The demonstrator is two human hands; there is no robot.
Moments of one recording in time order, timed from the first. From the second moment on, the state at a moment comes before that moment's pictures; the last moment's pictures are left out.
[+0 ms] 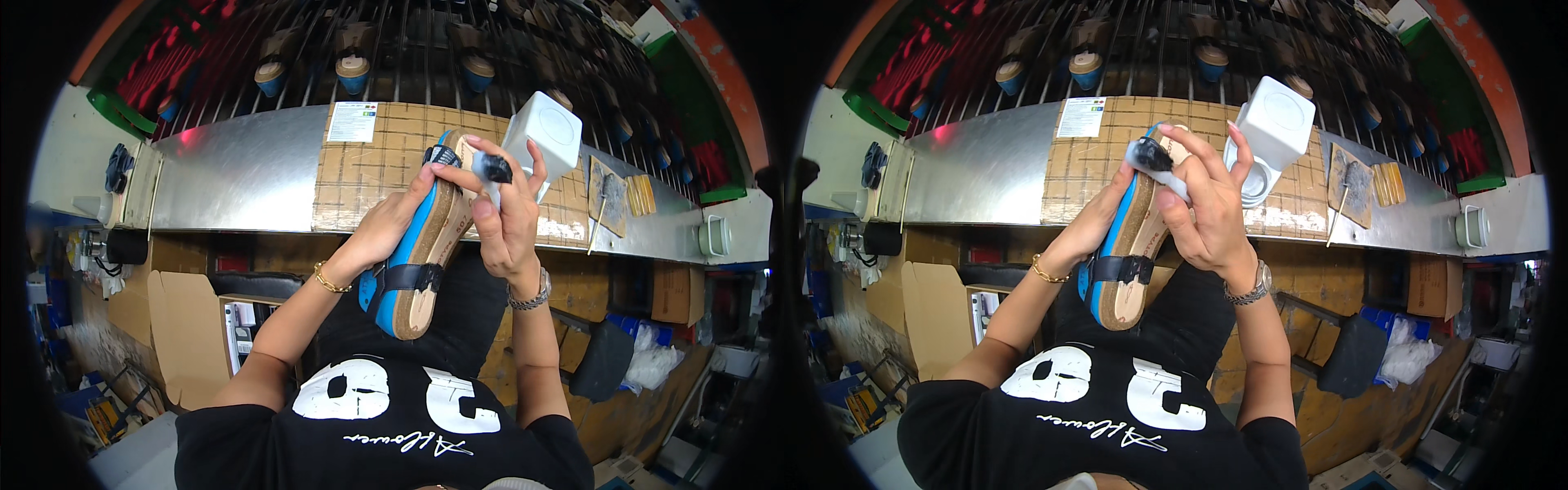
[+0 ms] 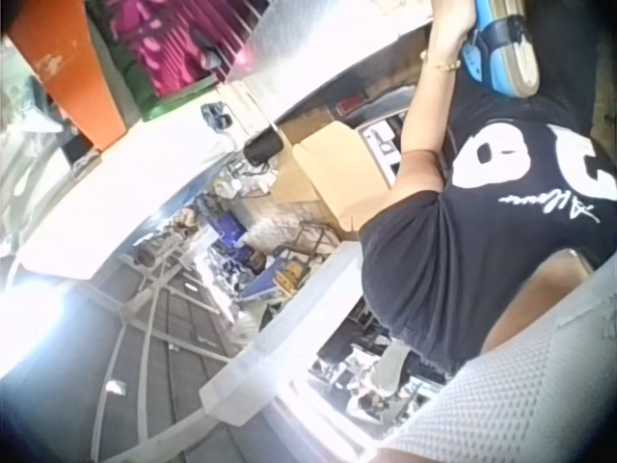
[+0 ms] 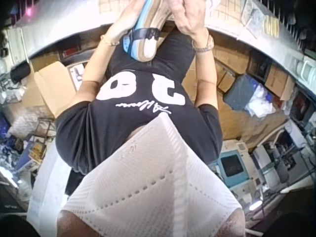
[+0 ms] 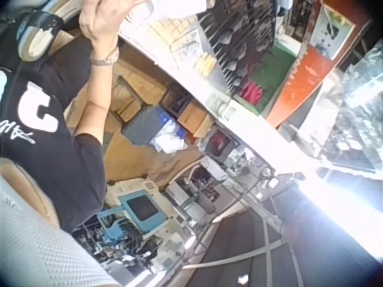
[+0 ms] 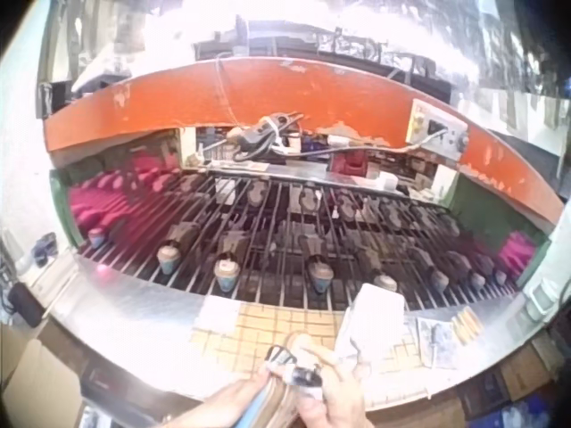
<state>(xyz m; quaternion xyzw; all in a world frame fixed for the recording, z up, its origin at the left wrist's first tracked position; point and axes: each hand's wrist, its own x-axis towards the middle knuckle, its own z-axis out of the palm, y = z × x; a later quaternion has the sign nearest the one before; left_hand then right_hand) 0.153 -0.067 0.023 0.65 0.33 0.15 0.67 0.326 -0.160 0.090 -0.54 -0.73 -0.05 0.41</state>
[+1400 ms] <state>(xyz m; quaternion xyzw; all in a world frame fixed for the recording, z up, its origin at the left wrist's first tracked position) -0.128 0.411 0.011 0.04 0.46 0.68 0.57 0.464 -0.278 0.000 -0.77 -0.28 -0.05 0.58</state>
